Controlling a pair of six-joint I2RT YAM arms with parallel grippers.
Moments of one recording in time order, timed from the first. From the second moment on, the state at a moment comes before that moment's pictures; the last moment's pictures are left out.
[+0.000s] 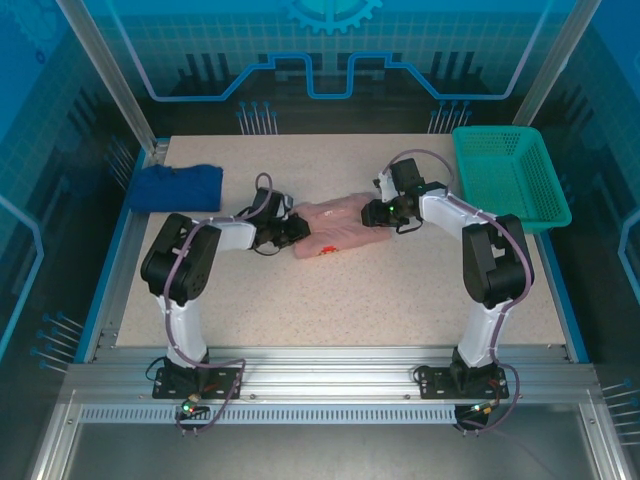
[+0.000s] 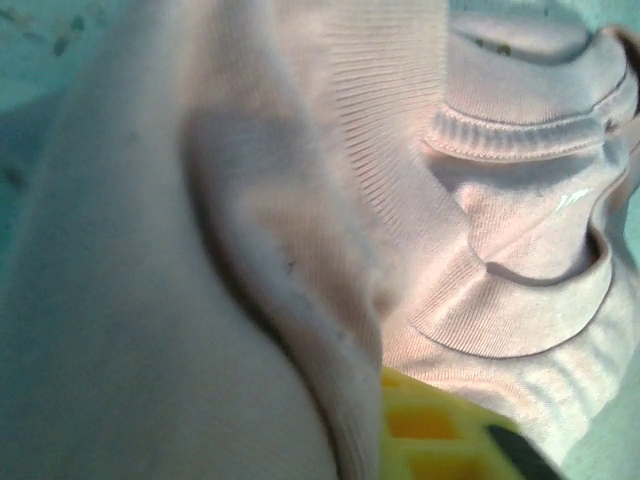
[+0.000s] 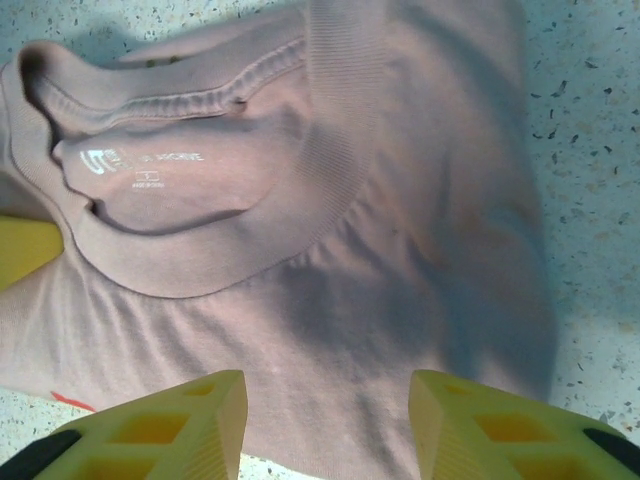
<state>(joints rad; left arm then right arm) -0.32 1.96 1.04 0.07 0.42 -0.73 0.28 1.89 1.31 -0.50 -0.33 0.20</state>
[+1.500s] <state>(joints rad) 0.16 2.19 2.30 -1.17 -0.01 0.34 0.28 1.89 1.39 -0.38 -0.34 0.21</state>
